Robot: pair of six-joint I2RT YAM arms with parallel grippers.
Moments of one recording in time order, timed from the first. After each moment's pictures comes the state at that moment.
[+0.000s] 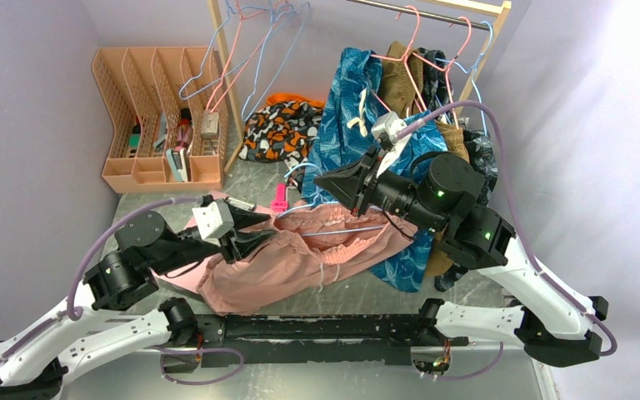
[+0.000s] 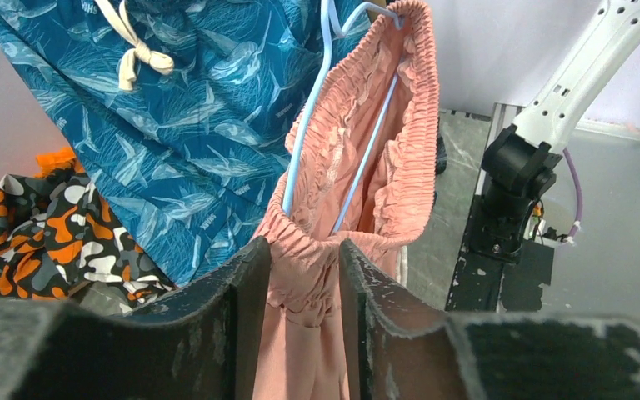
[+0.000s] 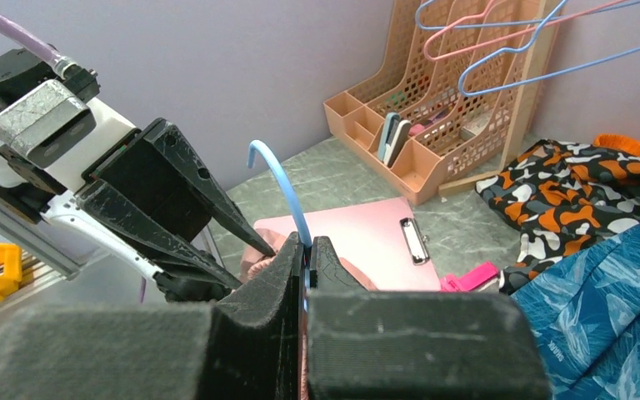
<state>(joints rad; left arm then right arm) -0.97 0.59 0.89 -0.28 0.18 0.06 1.02 1.00 1.43 -0.38 -0.04 0.18</state>
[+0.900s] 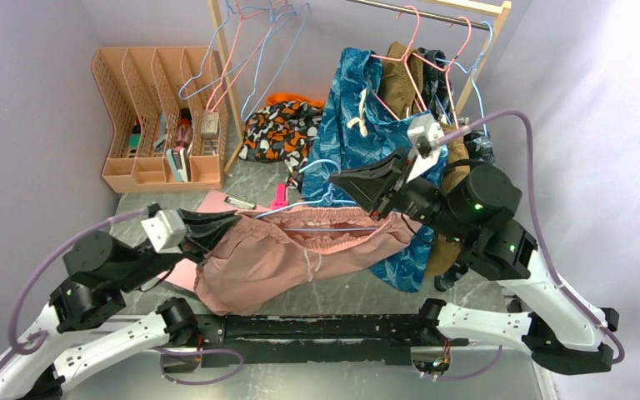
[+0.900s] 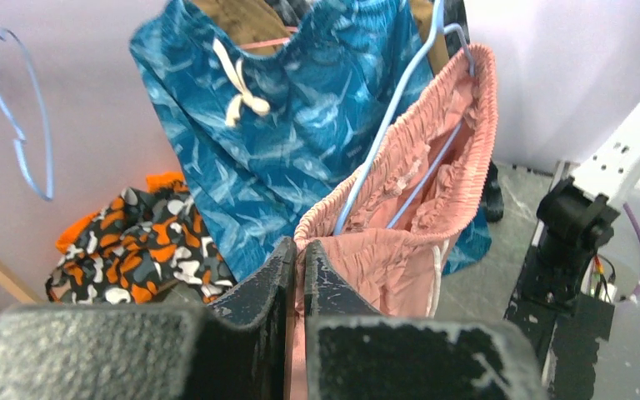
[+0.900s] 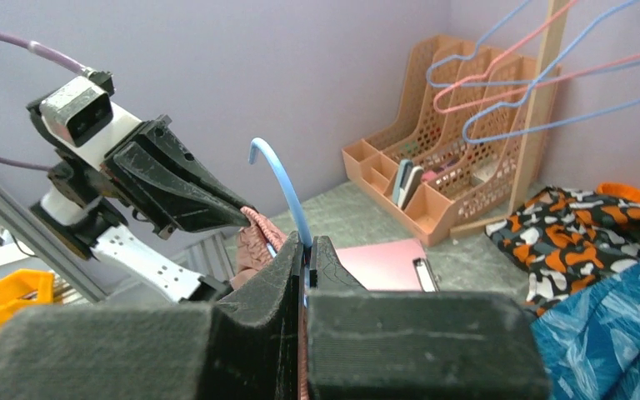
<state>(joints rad) -0.97 0.44 0.92 -0.34 0.01 0.11 1.02 0.92 1.41 -0.33 -0.05 0.19</state>
